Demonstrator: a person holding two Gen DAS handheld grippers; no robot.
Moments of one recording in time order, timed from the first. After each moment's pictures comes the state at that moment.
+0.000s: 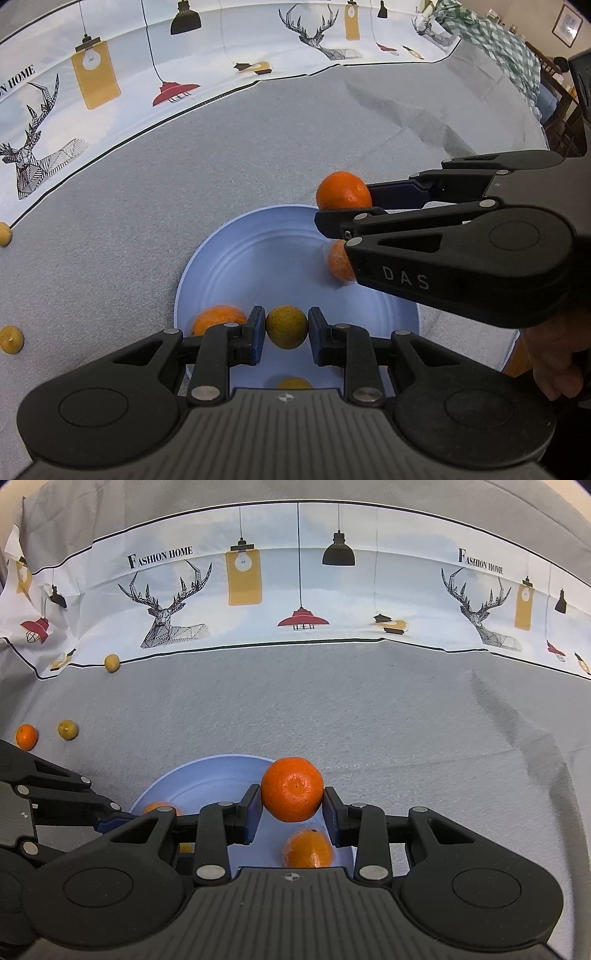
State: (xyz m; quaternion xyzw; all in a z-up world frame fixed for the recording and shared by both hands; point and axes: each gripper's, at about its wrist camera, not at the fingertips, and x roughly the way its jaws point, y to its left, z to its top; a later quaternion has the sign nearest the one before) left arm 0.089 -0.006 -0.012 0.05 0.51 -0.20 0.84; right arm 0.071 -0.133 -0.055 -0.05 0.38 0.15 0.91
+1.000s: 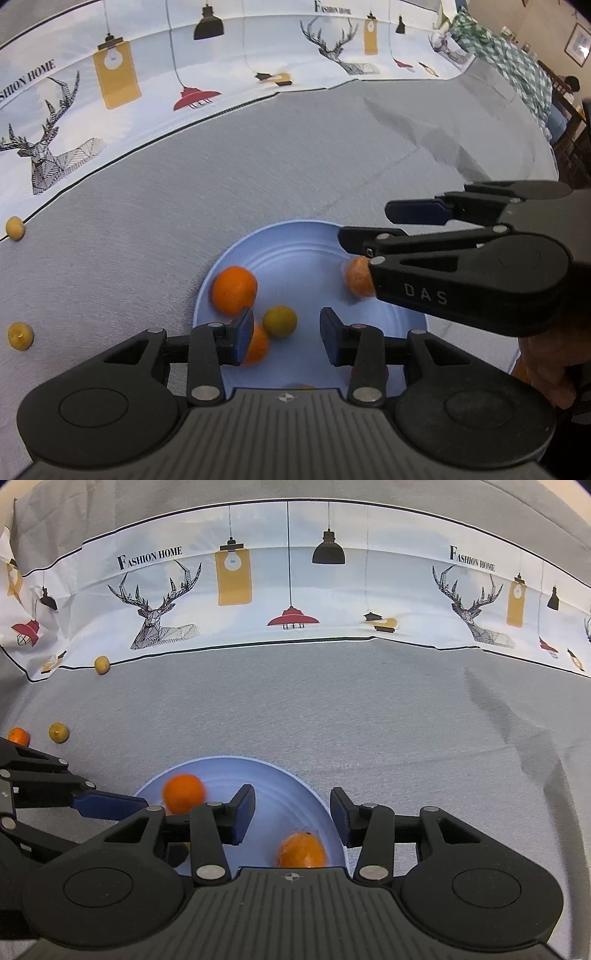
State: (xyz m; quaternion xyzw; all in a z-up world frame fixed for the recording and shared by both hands) left arm 0.094 0.010 -0.003 0.02 0.50 -0.18 0.85; right arm 0.074 -0.135 -0.058 -0.05 0.38 0.13 0.91
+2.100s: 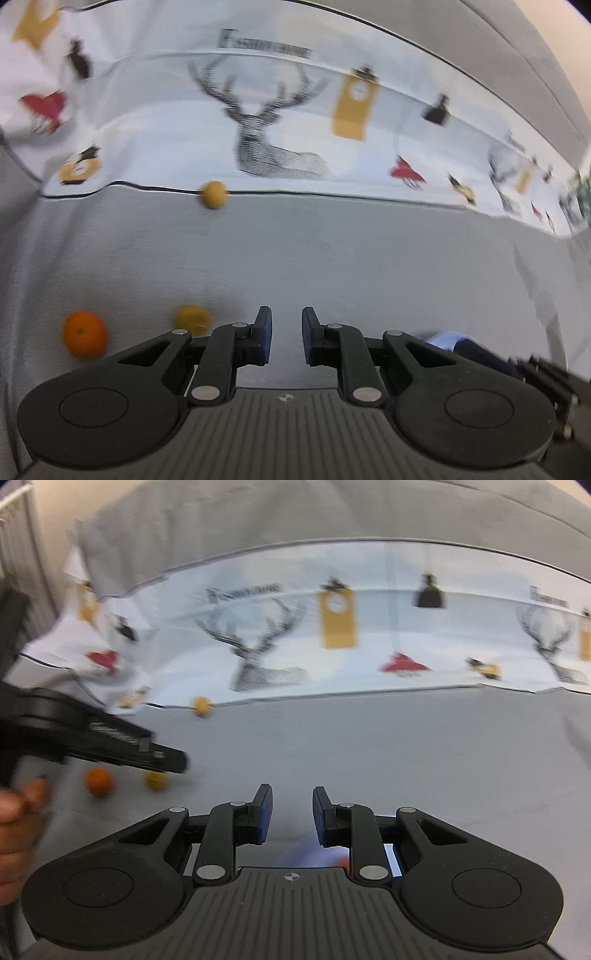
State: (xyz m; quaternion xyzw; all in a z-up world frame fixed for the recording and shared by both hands) left arm 0.117 0.191 0.014 -0.17 0.47 0.03 0.86; right arm 0.061 -0.040 -0.050 0.00 0.31 0.24 0.92
